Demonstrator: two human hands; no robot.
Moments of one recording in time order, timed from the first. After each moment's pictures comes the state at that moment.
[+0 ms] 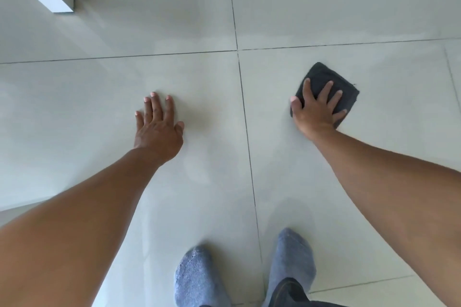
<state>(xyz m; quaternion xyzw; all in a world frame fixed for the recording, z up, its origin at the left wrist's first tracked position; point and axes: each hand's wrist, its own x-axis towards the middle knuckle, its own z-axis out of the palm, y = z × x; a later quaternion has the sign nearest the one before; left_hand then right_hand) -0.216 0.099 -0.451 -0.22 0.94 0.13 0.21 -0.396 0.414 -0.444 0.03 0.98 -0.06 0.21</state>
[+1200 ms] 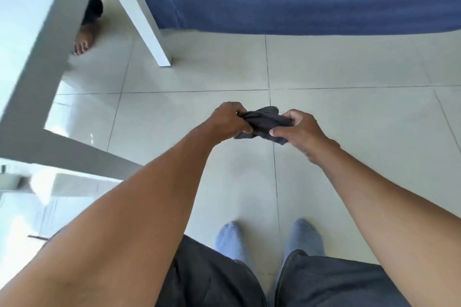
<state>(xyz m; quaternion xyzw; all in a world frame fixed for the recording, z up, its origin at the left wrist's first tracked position) -0.207 0.156 -0.211 -0.26 0.81 0.49 0.18 -0.273 0.355 -0.231 -0.03 0.81 -0.49 0.33</state>
